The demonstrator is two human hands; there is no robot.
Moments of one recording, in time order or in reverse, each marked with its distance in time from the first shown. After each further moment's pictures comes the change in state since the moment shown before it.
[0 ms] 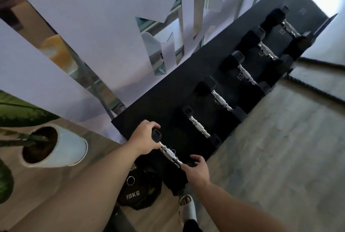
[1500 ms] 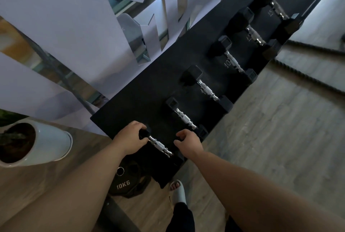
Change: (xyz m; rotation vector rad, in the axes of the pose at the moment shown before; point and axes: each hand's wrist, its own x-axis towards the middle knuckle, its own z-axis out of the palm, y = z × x) left_hand 0.028 -0.016 0.024 0.080 -0.139 -0.002; right_hand 0.056 -0.065 -0.034 -0.466 -0.096 -0.267
